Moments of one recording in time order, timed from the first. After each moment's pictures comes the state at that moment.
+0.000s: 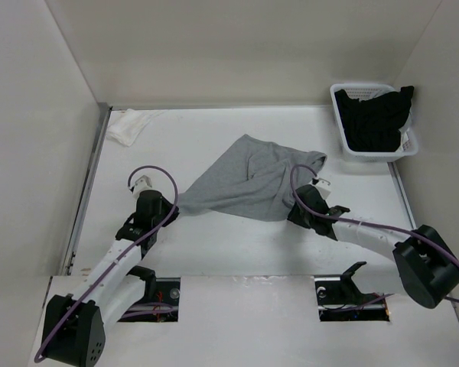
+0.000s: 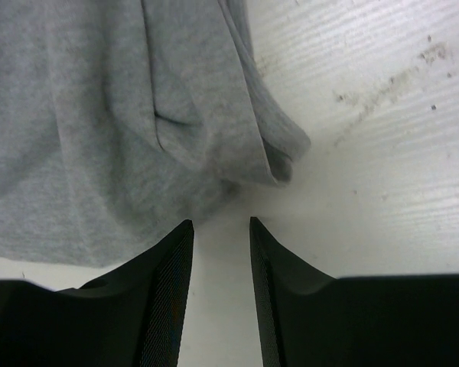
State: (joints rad) left arm -0.26 0.84 0.33 -0.14 -0.14 -0.81; right arm 0.61 1.25 0.50 -0.19 0.32 0.91
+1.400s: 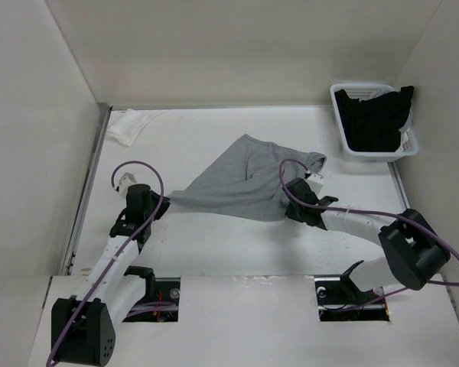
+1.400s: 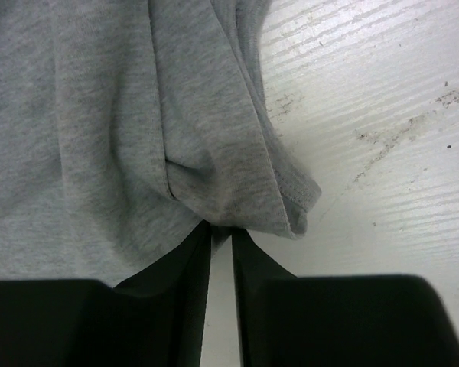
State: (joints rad) left arm -0.12 0.86 0.38 -0.14 -0.12 -0.93; right arm 0.63 1.41 0.64 -0.23 0.39 0.89
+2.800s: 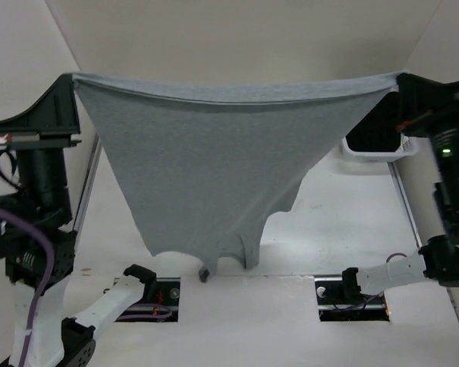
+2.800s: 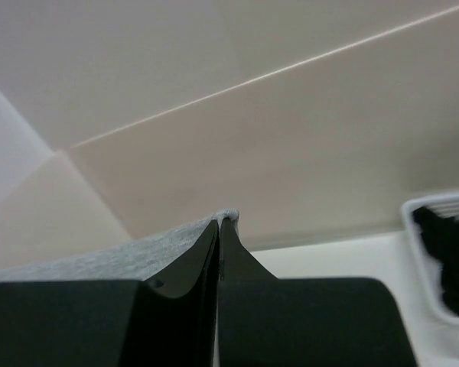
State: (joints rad) left arm -0.39 0.77 1.62 -0.10 -0.33 -0.73; right arm 1.56 1.13 2.05 0.22 1.27 -0.69
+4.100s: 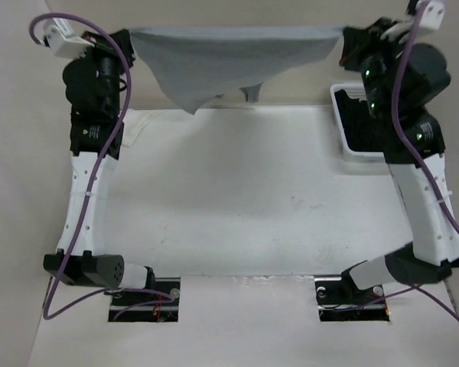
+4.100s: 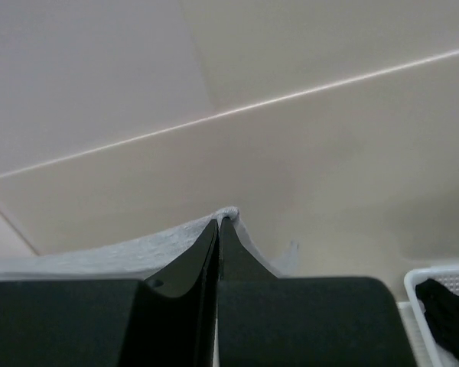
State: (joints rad) left arm -0.08 1.43 1.84 -0.02 -0.15 -0.71; right arm 0.41 1.53 2.28 -0.39 0.32 0.21
